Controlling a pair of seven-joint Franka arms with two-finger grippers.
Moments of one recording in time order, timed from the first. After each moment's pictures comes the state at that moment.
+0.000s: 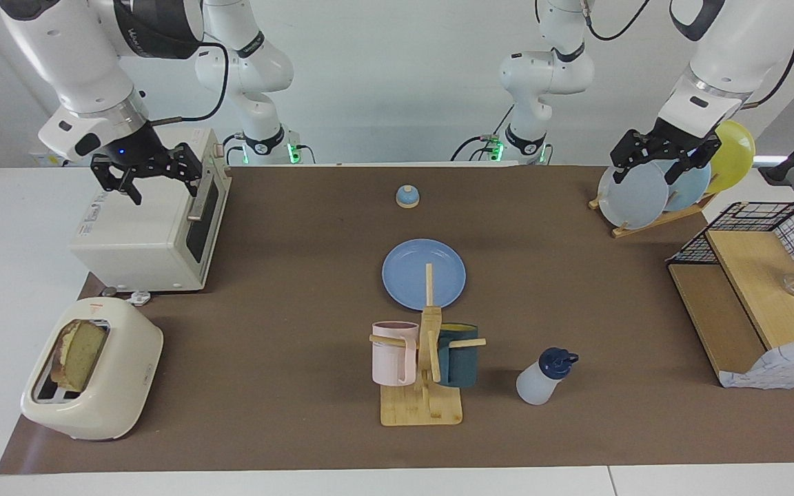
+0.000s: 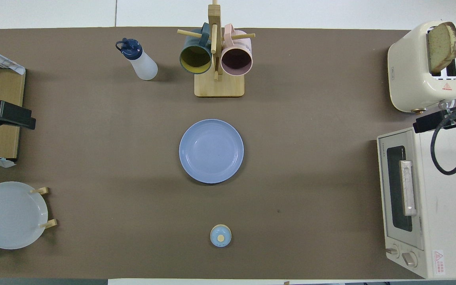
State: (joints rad) left arm -0.13 0.00 0.04 -1.52 -0.01 1.49 0.02; right arm -0.02 -0.02 -0.01 -1.66 0.00 1.61 -0.20
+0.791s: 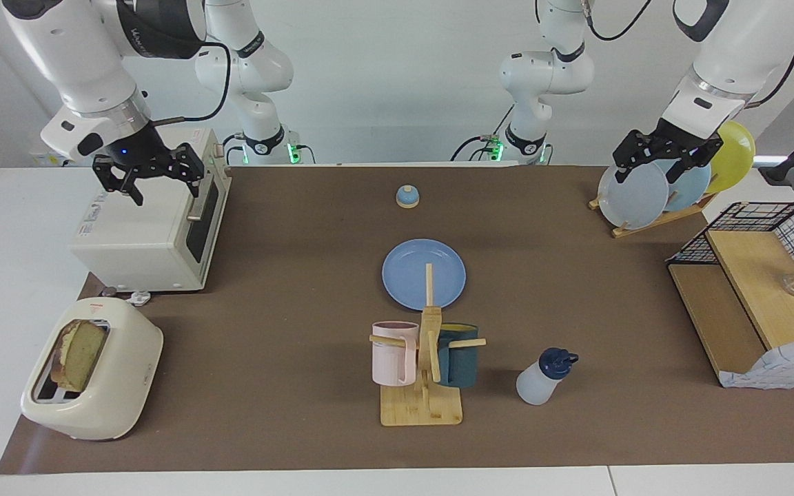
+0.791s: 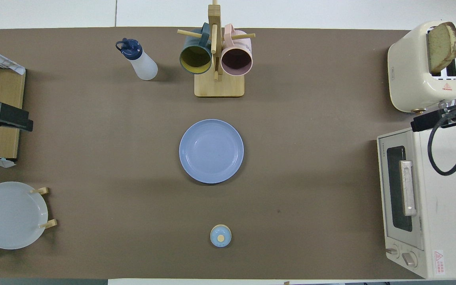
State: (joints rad) left arm -0.12 0.00 0.05 -1.53 -0.01 1.48 0.00; right arm -0.02 -0.02 -0.01 -1.66 0.00 1.62 -0.20
